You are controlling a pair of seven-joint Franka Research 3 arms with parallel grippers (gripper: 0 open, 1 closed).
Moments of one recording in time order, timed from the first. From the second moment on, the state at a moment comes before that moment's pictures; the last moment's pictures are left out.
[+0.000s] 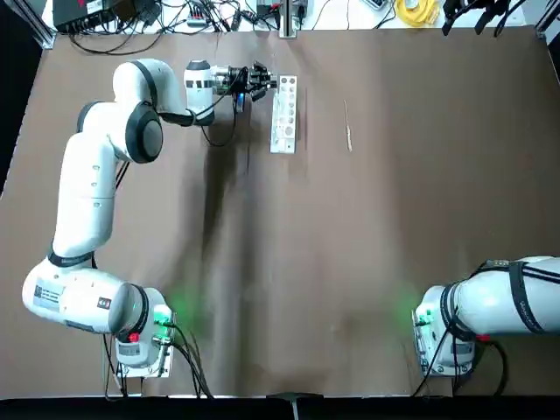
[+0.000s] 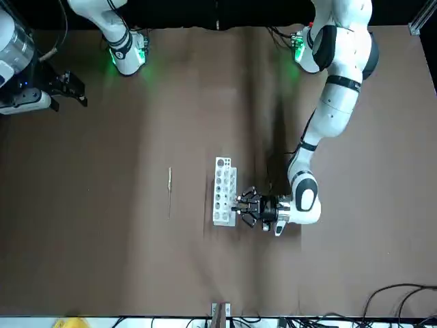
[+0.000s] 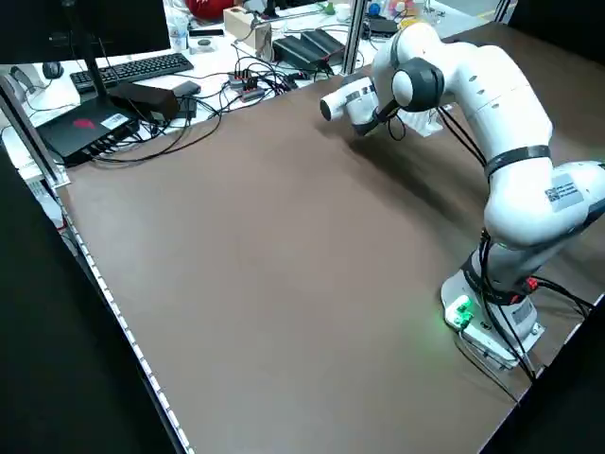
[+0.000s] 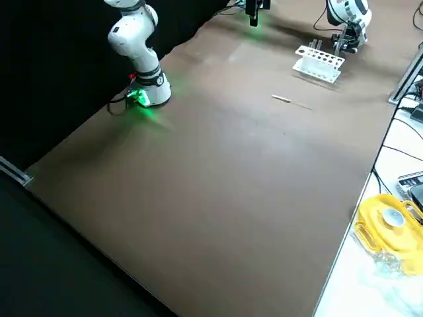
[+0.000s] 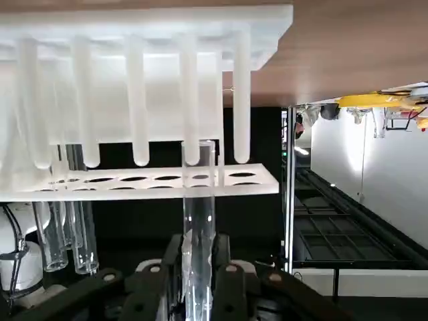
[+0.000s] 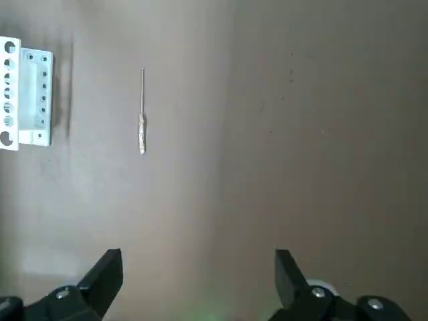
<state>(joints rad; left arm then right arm) -0.21 1.11 -0.14 -1.27 -1.65 1.79 -0.71 0.23 -0.15 -0.10 -1.74 0.06 1.58 0.04</state>
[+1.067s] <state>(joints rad) -0.20 1.09 -0.14 -1.25 -1.65 1.79 -0.71 0.23 -0.15 -0.10 -1.74 0.06 1.58 0.04</state>
